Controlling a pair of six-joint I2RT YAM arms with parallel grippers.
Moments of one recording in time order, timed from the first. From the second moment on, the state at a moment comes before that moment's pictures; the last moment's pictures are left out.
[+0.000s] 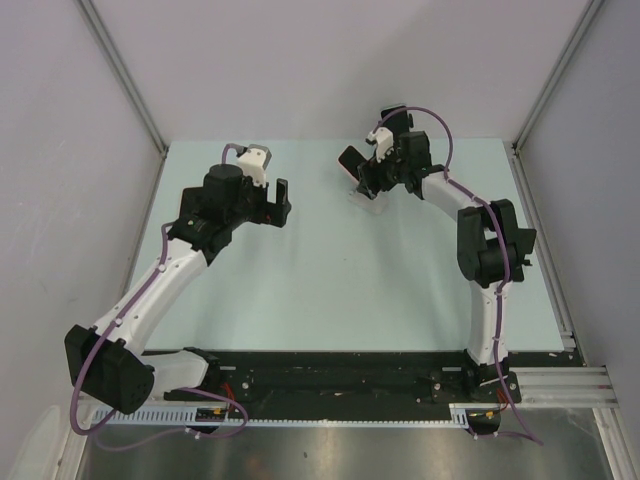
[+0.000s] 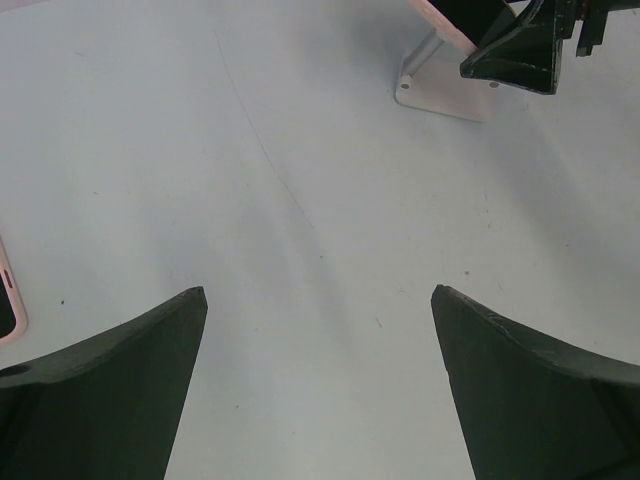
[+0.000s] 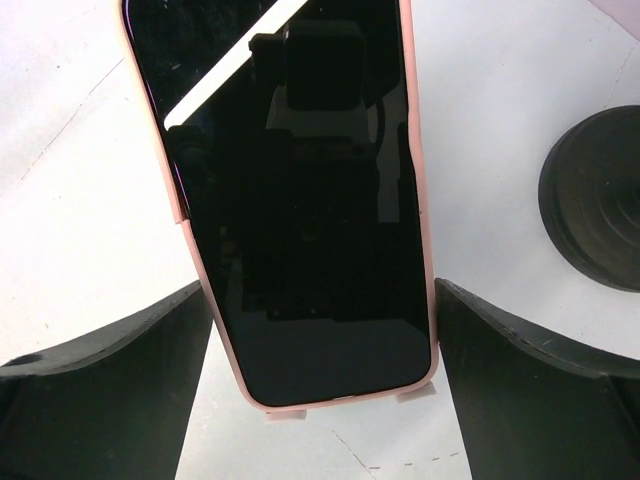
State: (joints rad) left arm -0.40 1.23 1.13 -0.37 0.01 -0.07; right arm 0.27 2.13 1.65 -0.10 -0.47 -0.28
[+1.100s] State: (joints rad) left arm -0.40 1.23 1.13 -0.37 0.05 -0.08; right arm 0.31 2.01 1.51 -0.08 -0.38 -0.19
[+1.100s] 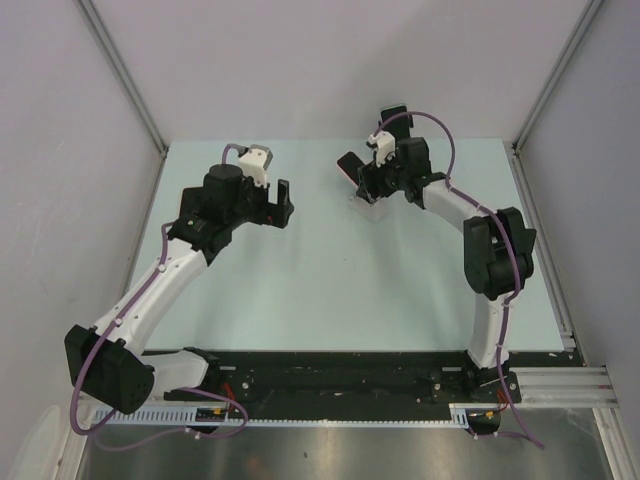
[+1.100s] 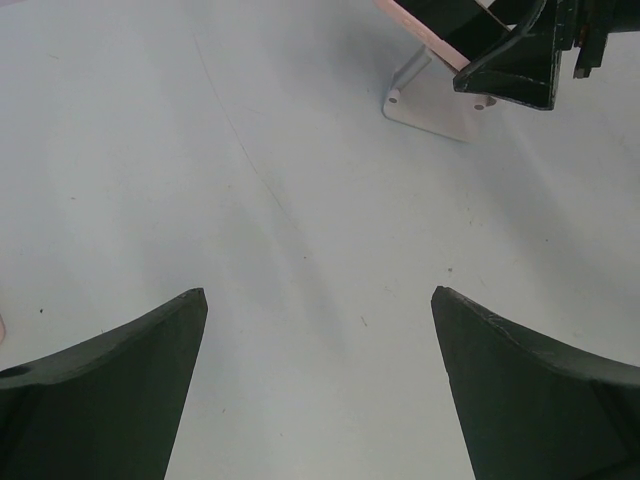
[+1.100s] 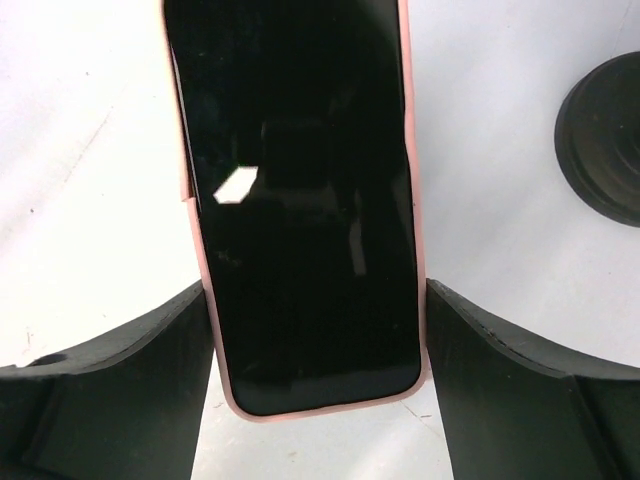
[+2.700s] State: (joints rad) left arm -0.40 1.23 1.13 -0.37 0.11 -0.12; right arm 0.38 1.87 1.23 0.18 -0.19 -0.09
